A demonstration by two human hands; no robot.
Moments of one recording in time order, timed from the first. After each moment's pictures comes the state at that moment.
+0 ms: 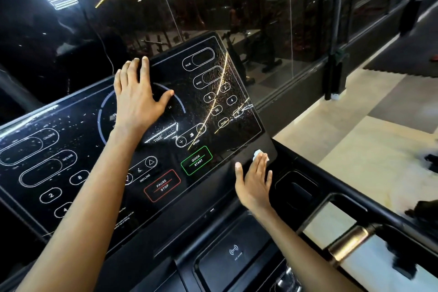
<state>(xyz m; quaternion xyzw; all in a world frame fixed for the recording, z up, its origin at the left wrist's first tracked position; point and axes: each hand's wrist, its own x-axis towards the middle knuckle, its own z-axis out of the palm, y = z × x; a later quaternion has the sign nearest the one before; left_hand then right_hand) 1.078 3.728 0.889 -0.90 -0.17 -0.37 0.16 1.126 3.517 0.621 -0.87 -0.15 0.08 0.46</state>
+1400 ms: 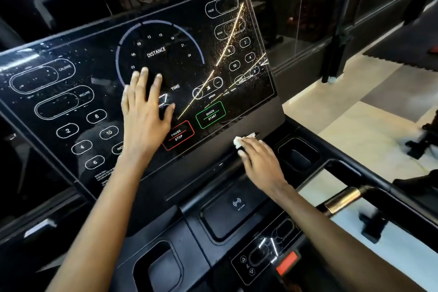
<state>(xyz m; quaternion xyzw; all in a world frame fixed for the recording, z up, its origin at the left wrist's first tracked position) 0.955 3.713 0.784 -0.91 -0.18 -0.36 0.09 1.085 3.485 0.595 -0.85 -0.40 -0.13 0.32</state>
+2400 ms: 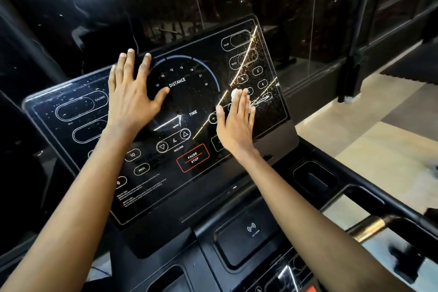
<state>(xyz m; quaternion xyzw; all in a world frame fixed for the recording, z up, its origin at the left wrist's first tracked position) 0.968 3.767 0.883 -0.90 -0.20 -0.36 0.15 1.106 3.608 0.739 -0.83 -0.28 -0.11 0.47</state>
